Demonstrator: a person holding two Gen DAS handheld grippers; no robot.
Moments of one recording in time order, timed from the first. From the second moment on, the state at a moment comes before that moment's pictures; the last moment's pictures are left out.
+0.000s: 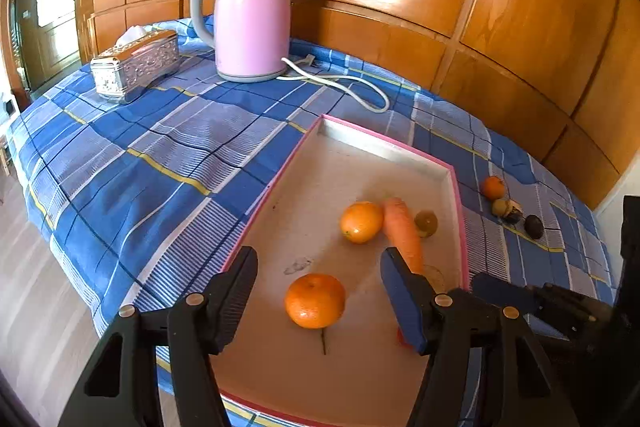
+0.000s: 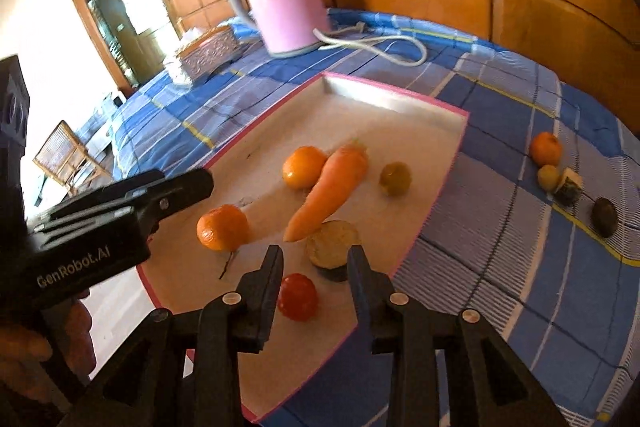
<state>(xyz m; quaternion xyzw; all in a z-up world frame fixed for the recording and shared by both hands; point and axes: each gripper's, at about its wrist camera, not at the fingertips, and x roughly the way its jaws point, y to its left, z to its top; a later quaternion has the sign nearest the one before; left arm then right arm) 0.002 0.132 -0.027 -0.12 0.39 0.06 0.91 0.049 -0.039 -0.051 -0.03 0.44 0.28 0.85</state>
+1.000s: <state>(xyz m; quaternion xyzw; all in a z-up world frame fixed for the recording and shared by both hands) 0.033 0.028 -0.012 -0.04 0.40 -0.07 0.91 0.102 -0.242 -0.071 0.10 0.45 0.03 0.89</state>
